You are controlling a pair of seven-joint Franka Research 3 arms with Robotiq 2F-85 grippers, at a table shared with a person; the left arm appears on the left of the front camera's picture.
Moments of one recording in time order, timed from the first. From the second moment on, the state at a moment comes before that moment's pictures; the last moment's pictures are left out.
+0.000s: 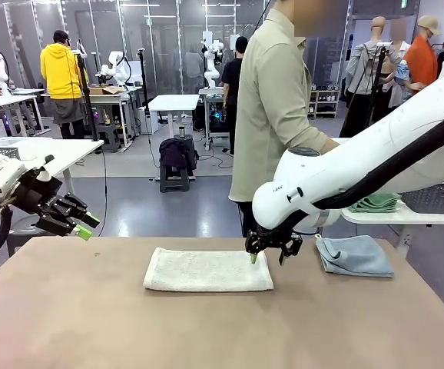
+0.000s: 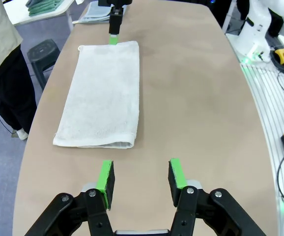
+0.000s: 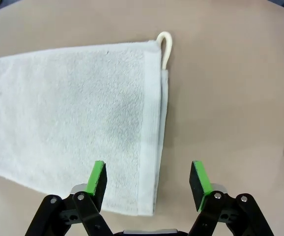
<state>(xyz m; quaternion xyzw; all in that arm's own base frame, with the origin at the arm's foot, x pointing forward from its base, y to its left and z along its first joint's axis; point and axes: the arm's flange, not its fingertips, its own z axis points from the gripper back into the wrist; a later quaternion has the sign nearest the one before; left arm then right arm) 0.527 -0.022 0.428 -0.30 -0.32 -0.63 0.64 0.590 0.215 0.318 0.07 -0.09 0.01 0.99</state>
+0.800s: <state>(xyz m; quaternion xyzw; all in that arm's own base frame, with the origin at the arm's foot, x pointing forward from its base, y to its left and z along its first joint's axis) 0.527 -0.022 0.428 -0.30 -0.32 -0.63 0.64 0.605 0.223 0.291 0.08 -0.09 -0.02 0.99</state>
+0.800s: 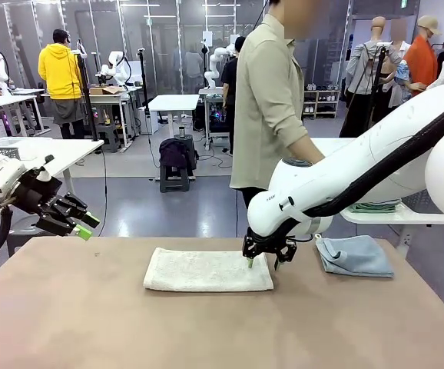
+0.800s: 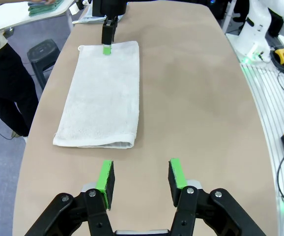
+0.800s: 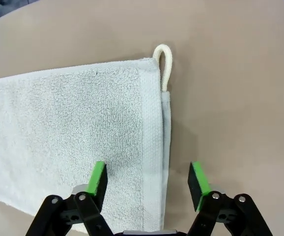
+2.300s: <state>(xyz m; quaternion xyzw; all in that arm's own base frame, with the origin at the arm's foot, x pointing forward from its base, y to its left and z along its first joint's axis) 0.527 -0.022 0.428 -0.30 -0.32 -0.63 0.64 0.608 0.222 0.293 0.07 -0.08 -0.03 0.99</state>
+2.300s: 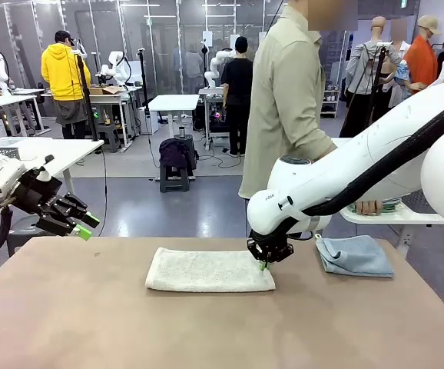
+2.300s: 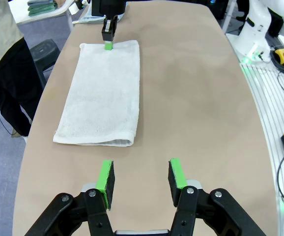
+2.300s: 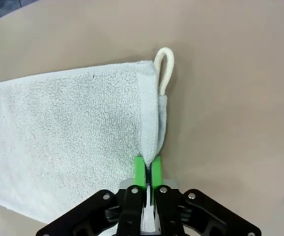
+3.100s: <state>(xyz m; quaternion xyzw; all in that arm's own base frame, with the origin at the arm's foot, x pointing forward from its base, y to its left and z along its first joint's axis) 0.527 -0.022 0.428 -0.30 -0.32 -0.63 0.64 0.616 0.183 0.331 0.03 -0.10 0.00 0.99</state>
